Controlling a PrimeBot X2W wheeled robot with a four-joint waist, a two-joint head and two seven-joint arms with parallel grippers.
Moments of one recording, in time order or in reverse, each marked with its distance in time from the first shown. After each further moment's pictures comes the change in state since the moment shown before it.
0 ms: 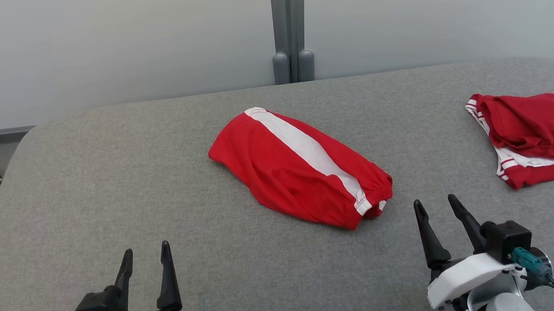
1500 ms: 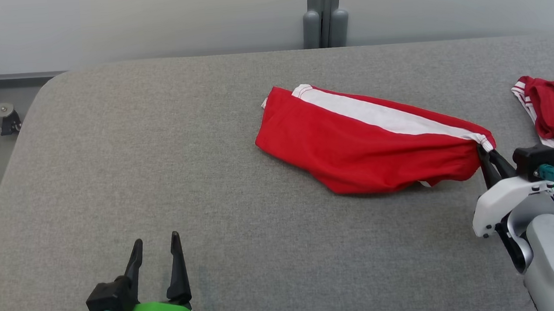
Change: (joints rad) left arm -0.027 -0.081 0.059 0.041 0.090 -0.056 0.000; right arm -0.339 -0.174 -0.058 0.372 -0.082 0.000 0.068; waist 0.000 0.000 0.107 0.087
